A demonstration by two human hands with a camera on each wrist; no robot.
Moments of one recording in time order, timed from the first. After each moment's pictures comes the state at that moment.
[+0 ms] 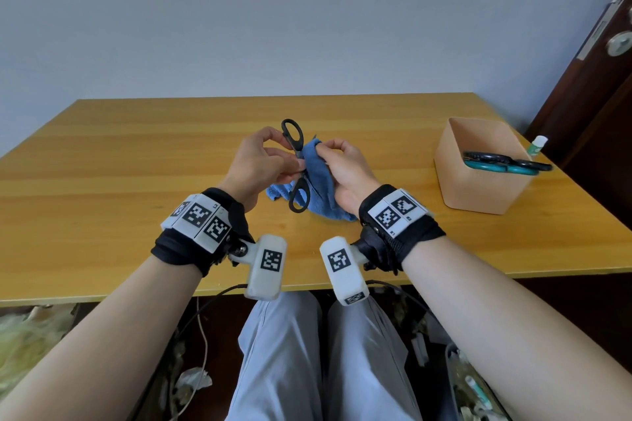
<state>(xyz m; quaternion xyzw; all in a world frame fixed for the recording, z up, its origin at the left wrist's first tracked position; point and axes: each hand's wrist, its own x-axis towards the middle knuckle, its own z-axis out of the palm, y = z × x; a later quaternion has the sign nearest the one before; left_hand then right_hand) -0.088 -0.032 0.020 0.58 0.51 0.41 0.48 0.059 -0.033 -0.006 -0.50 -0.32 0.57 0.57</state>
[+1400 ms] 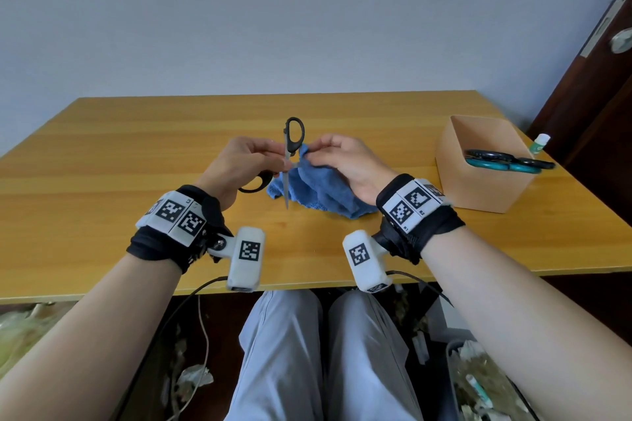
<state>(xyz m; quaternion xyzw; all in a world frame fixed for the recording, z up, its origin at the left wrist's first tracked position) -0.115 -0.020 0.016 0.63 0.53 0.34 0.46 0.081 -0.029 -0.002 -0.51 -0.50 0.53 0.46</state>
